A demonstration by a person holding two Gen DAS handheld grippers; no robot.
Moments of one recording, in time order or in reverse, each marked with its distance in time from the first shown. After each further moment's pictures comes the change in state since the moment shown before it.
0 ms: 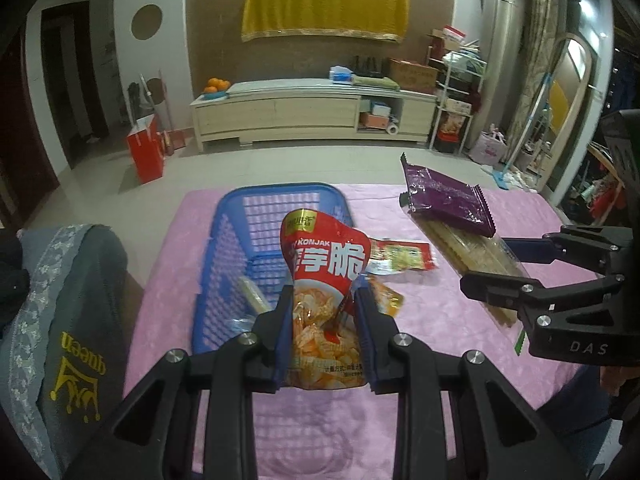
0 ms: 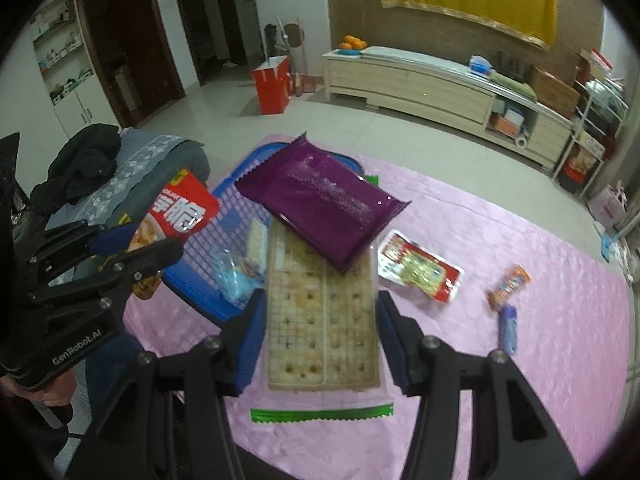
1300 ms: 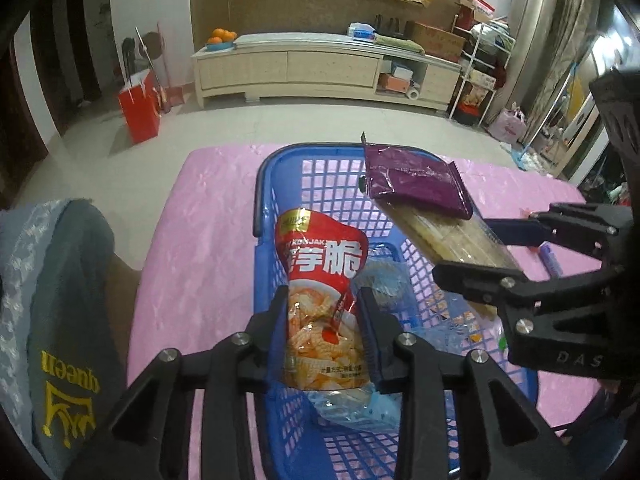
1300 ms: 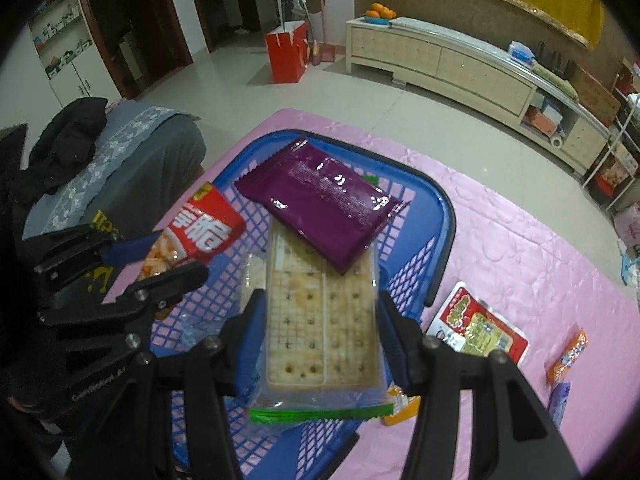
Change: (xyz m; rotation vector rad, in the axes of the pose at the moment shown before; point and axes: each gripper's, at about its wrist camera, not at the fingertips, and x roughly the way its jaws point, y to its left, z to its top) left arm 0.116 0.078 0.014 -0.038 0.152 -0.003; right arm 0.138 0.024 0.067 -0.060 0.112 -0.004
